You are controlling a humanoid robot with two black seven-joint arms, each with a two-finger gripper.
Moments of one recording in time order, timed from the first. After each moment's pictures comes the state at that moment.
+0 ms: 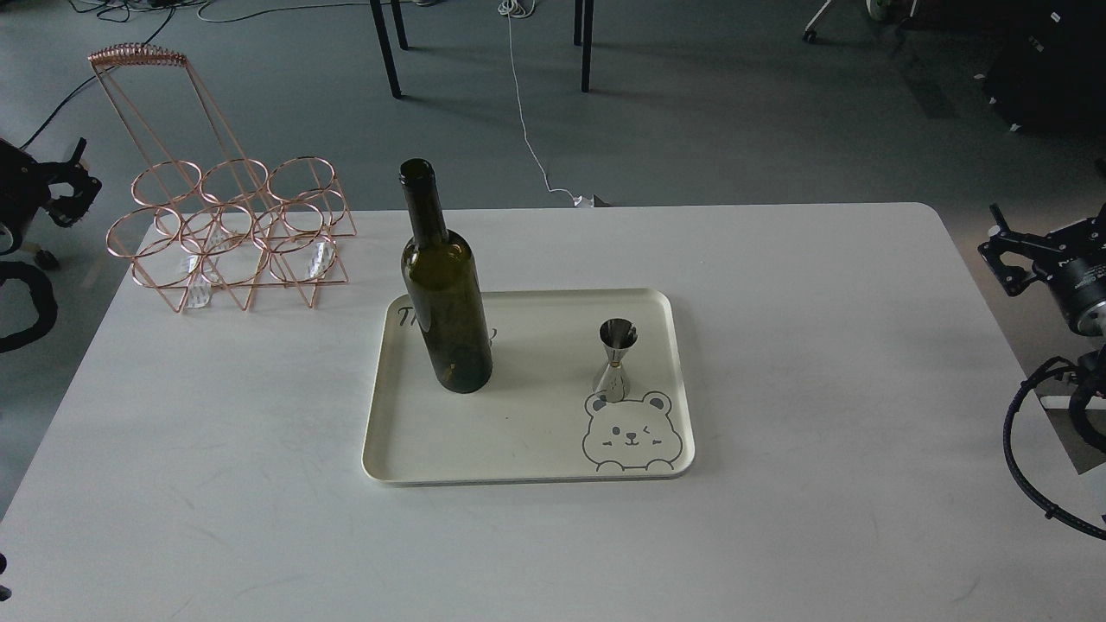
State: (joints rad) left arm -0.83 0.59 -0.67 -0.31 -0.35 -0.49 -0.19; right arm 0.51 -0.64 0.86 0.71 0.43 0.49 0.18
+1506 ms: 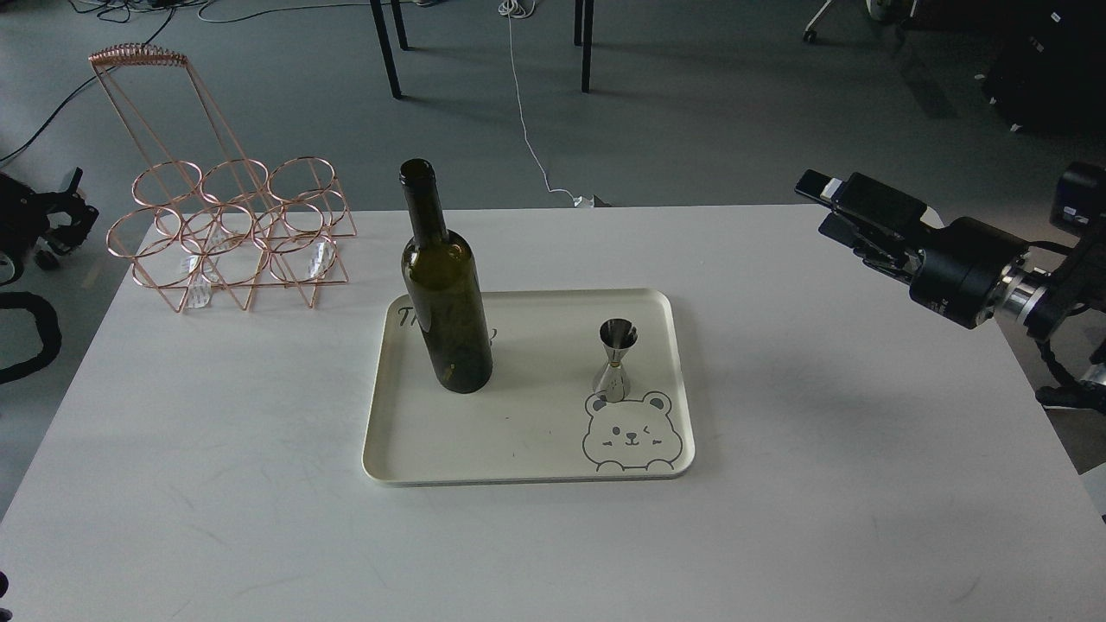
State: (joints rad) left arm -0.77 0.59 -0.68 -0.31 -0.35 -0.49 -0.22; right arm 0.51 -0.86 0.77 1.52 -1.20 0.24 0.23
